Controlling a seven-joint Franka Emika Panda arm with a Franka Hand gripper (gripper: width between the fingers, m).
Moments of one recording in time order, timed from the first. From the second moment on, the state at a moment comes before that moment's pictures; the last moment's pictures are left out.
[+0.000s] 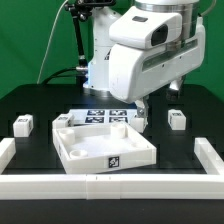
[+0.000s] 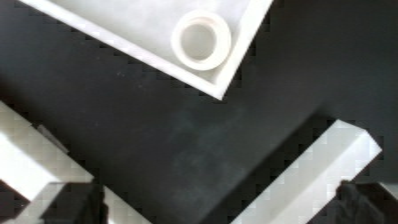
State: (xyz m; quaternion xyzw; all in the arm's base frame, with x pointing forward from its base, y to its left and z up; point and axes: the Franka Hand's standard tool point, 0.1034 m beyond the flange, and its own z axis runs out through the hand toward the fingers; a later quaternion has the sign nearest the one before) arm 0.590 0.063 0.113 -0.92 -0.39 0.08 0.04
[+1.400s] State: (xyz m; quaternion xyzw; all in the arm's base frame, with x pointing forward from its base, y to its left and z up) arm 0.585 0.057 0.122 -0.91 -0.39 0.09 0.04
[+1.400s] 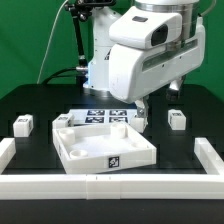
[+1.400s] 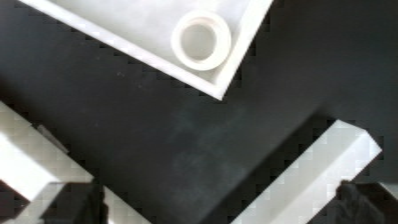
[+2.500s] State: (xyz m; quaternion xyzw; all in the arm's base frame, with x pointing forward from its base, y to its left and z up) arm 0.526 -0.001 0.080 -0.79 -0.62 0.01 0.02
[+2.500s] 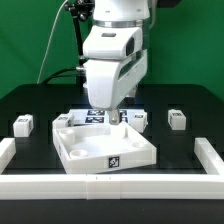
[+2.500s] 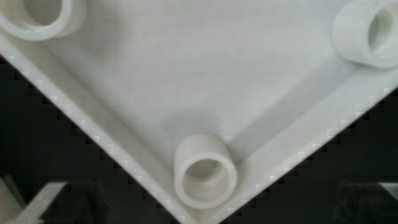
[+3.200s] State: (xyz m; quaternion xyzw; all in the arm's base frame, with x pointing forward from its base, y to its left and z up) arm 0.502 -0.013 0.065 -0.72 -0.70 0.00 0.02
